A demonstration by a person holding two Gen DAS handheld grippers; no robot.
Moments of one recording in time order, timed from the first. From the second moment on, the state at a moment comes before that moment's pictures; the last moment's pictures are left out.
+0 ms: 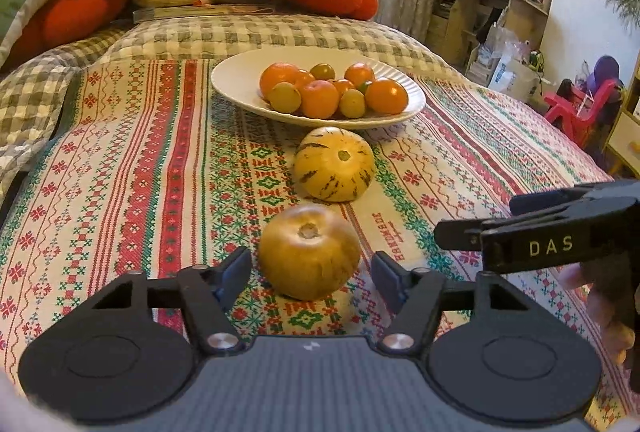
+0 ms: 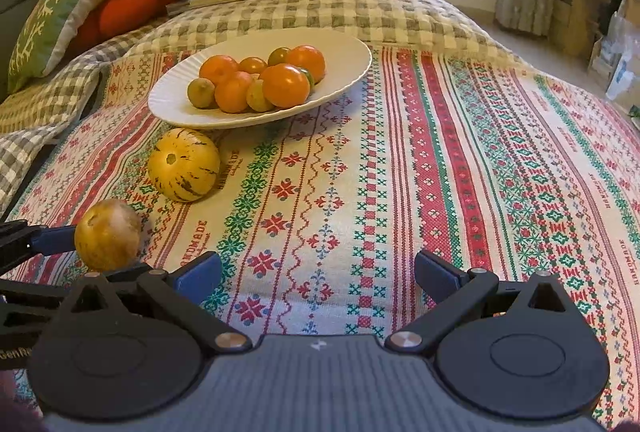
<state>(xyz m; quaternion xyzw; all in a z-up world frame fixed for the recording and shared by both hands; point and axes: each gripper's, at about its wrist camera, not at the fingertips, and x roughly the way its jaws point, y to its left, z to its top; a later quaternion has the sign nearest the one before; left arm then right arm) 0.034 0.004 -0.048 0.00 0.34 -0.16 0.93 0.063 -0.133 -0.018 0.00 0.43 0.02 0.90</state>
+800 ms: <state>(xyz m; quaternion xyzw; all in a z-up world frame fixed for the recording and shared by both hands) 0.039 0.061 -0.032 0.01 0.36 -0.15 0.92 0.089 -0.088 -0.031 -0.05 0.38 0.05 0.92</state>
